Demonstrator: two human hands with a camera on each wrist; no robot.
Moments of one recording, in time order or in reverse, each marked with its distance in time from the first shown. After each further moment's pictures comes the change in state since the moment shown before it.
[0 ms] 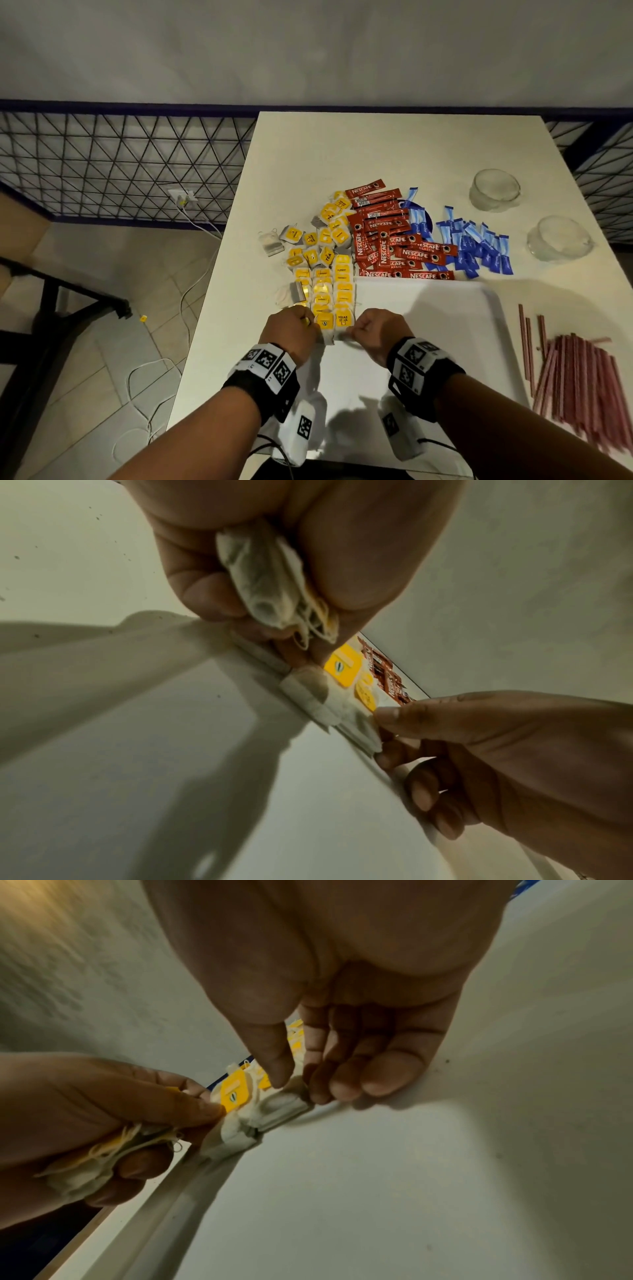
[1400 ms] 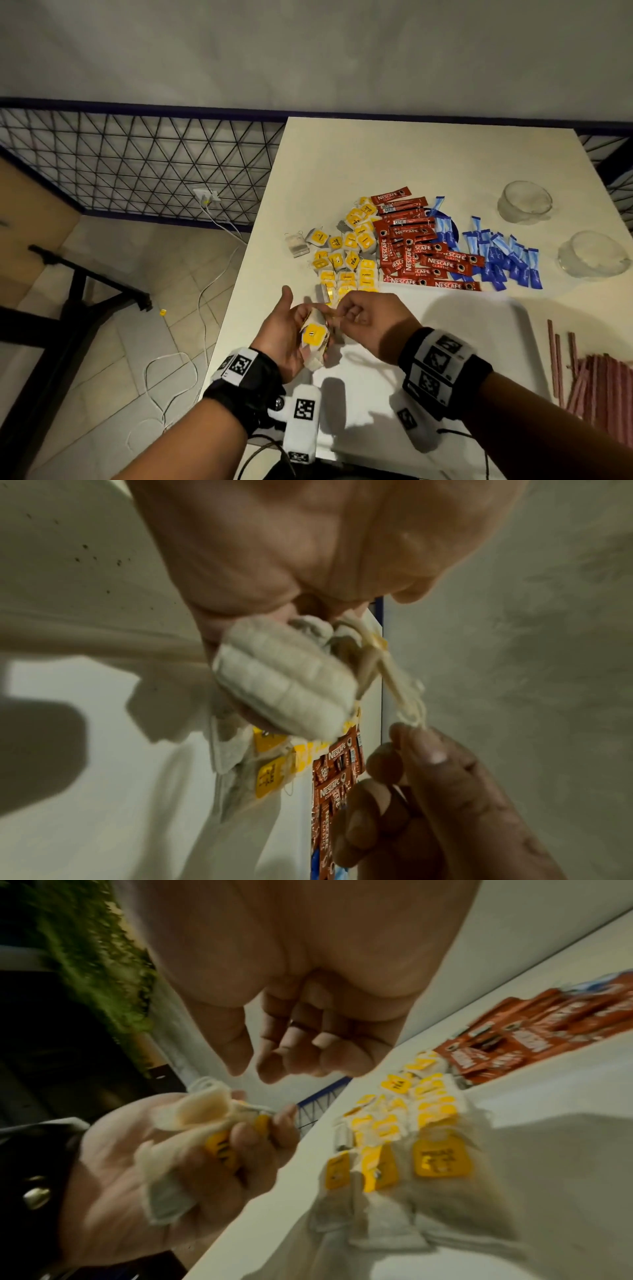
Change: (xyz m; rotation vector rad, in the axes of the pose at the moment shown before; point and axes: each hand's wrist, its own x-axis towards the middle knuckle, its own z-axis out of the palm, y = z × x) left_hand -0.022 -0.013 -0.039 -1.531 -0.388 -0.339; right_hand -0.027 -0.081 -0.021 0.096 -0.073 -0.368
